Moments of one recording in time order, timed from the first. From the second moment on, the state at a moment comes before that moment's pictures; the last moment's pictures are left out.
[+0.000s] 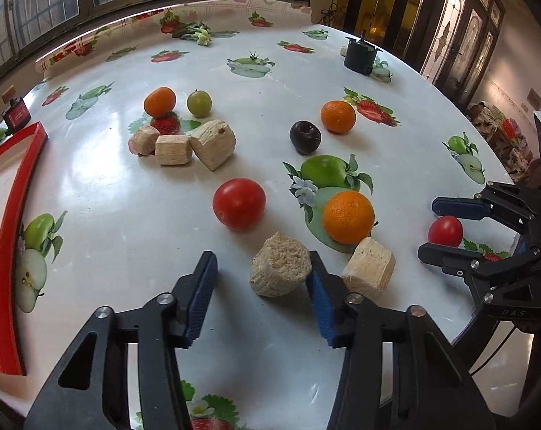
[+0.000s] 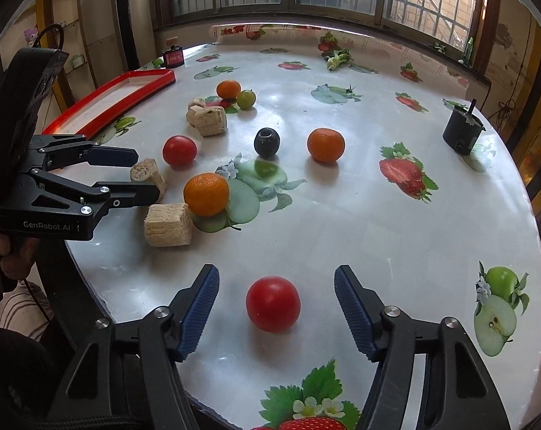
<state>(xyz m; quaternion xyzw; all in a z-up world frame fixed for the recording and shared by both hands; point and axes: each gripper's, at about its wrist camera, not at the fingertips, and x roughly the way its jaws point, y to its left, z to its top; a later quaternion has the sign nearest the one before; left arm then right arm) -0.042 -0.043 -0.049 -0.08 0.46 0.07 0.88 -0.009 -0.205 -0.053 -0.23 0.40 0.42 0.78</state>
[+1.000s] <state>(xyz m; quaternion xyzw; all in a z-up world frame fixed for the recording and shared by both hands) -0.126 0.056 0.005 -0.13 0.39 0.17 0.89 -0.048 -0.099 0.001 -0.18 0.36 0.55 0.73</state>
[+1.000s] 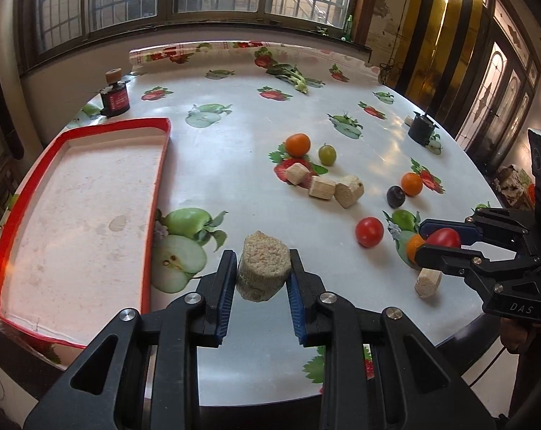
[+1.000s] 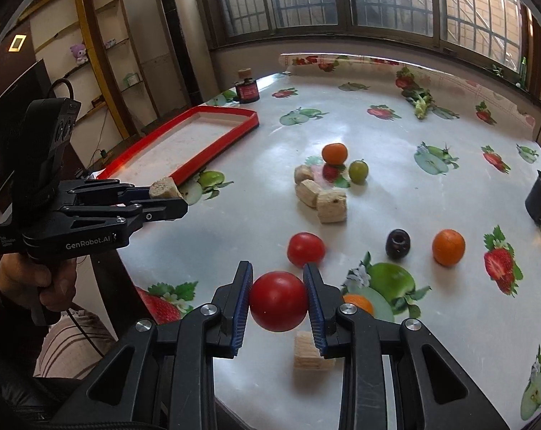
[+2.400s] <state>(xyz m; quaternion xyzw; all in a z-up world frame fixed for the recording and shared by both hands) -0.207 0.218 -0.030 -0.22 0.40 0.33 0.83 -0.103 0.179 -0.044 -0.23 0.39 0.63 0.63</state>
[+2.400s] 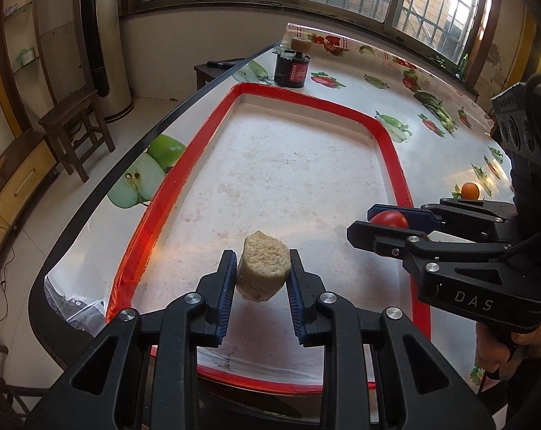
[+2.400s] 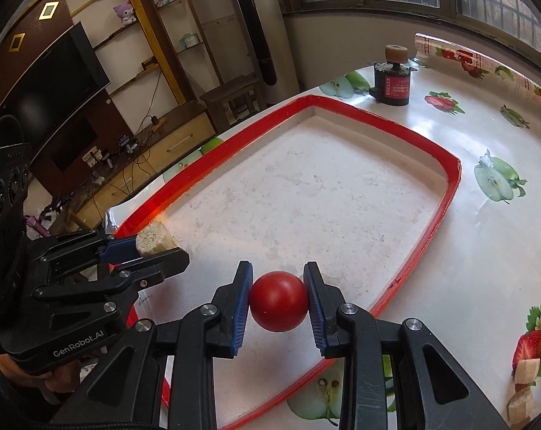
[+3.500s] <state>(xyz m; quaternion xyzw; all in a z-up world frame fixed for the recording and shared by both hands) -0.175 0.148 0.006 -0.17 0.38 0.30 0.86 -0.059 0.019 0.015 -0.15 0.35 0.58 0.71</state>
